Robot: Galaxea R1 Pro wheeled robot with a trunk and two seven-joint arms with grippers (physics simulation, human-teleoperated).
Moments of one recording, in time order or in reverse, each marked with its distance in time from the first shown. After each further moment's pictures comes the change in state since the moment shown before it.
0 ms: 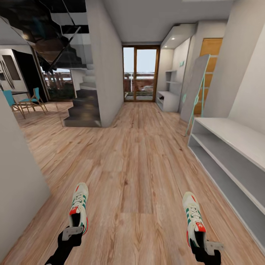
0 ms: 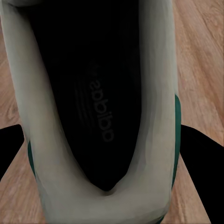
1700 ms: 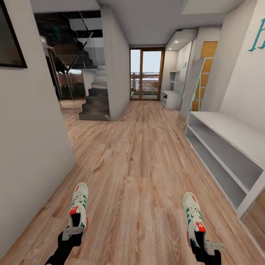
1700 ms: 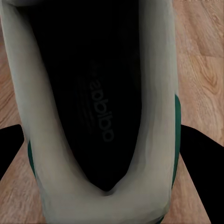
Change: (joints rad) left arm 0.000 0.000 0.000 0.000 -0.001 0.000 0.000; right arm 0.000 -0.001 0.000 0.000 0.000 0.001 -0.003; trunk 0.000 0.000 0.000
